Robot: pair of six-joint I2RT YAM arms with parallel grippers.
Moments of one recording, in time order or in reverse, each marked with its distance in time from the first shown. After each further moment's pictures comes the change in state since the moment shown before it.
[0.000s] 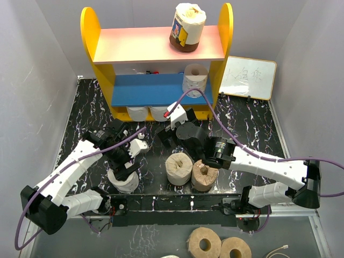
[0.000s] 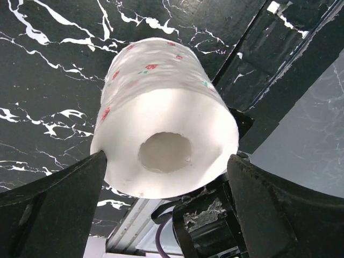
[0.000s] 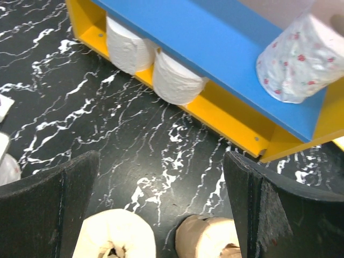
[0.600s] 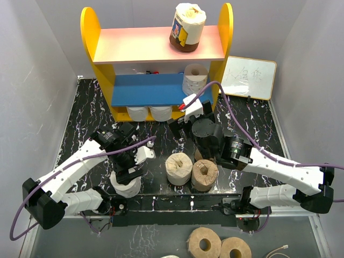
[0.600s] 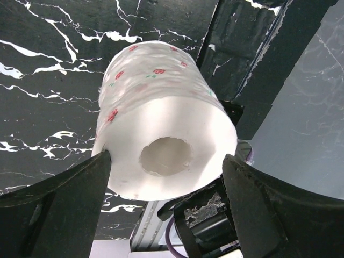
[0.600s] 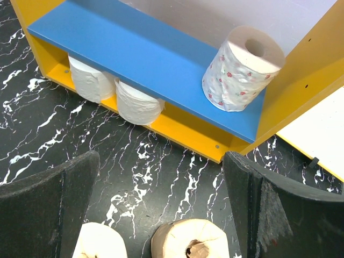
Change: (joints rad) left arm -0.145 0.037 0.017 -0.031 0.032 0.057; right arm -0.005 -0.108 0.034 -0.005 0.154 -0.078
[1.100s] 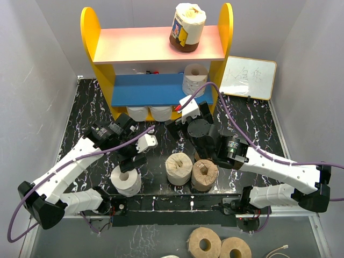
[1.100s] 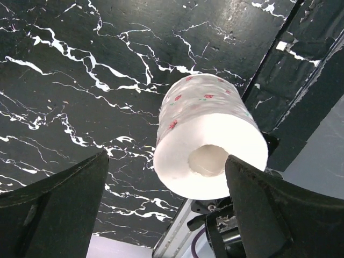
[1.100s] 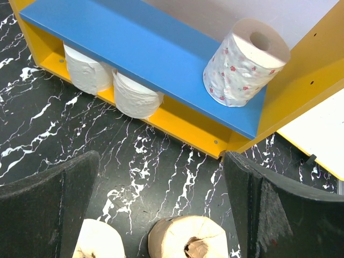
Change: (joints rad) left arm -0.004 -0.001 0.148 0.082 -0.109 -0.042; right arm 0.000 0.027 0.000 -0.015 0.003 0.000
